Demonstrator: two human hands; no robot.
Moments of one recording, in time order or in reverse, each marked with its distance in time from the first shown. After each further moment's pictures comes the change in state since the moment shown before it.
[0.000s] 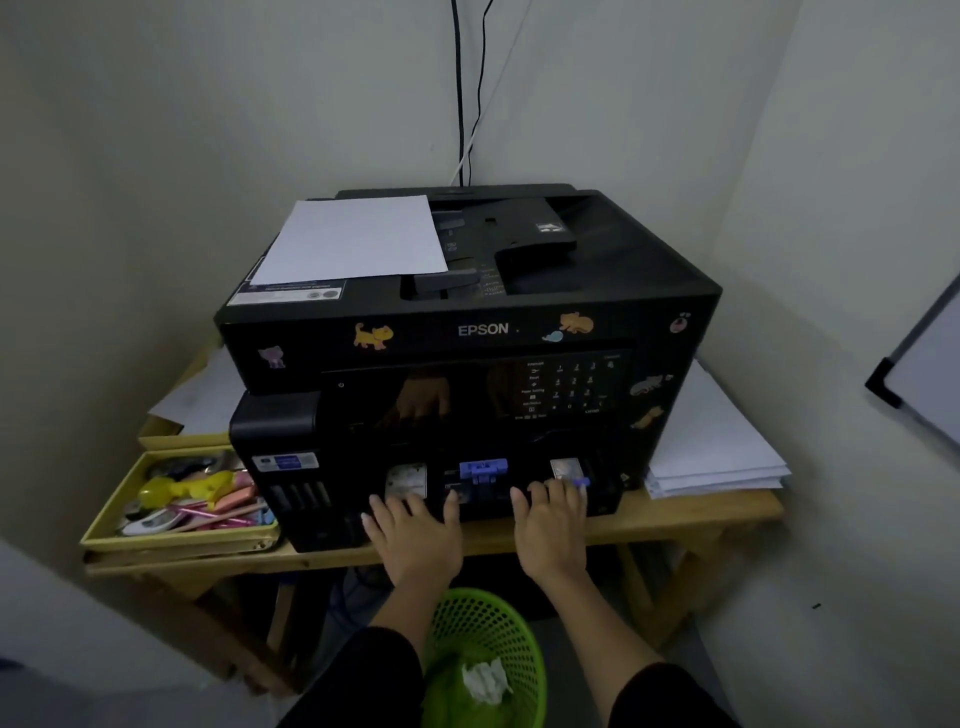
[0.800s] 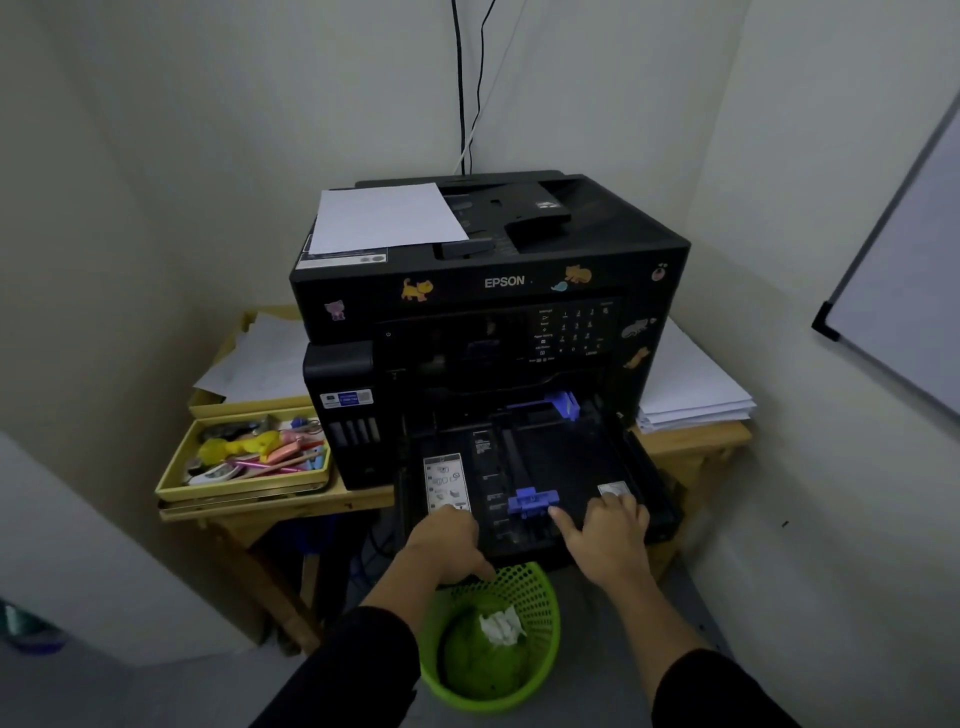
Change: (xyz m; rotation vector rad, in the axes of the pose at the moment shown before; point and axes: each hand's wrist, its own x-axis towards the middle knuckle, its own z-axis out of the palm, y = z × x) left_hand -0.080 -0.069 -0.041 0.253 -0.457 0.468; right_hand -0.125 0.018 -0.050 -0.152 -0.189 0.140
